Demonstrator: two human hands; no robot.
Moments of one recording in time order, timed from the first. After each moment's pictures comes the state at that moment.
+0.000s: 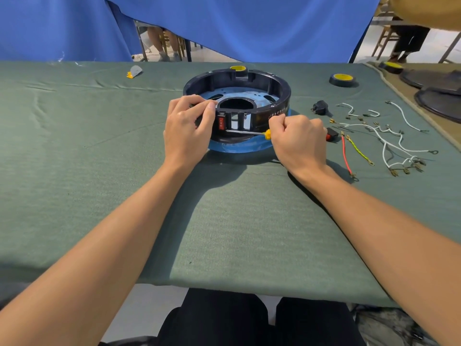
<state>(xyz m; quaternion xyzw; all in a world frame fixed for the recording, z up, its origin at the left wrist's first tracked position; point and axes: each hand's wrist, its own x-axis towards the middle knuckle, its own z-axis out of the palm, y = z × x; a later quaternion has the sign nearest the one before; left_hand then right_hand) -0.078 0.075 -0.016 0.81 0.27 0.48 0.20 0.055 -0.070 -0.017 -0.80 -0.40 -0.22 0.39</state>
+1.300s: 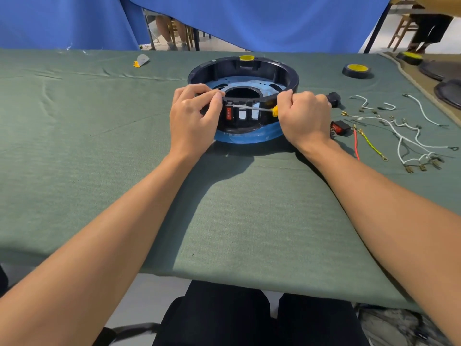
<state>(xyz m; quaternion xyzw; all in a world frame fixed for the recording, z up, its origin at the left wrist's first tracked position) -0.079 0.068 -0.011 0.80 0.28 0.48 0.21 0.081 -0.044 -0.013 -0.79 -0.42 -0.20 0.39</state>
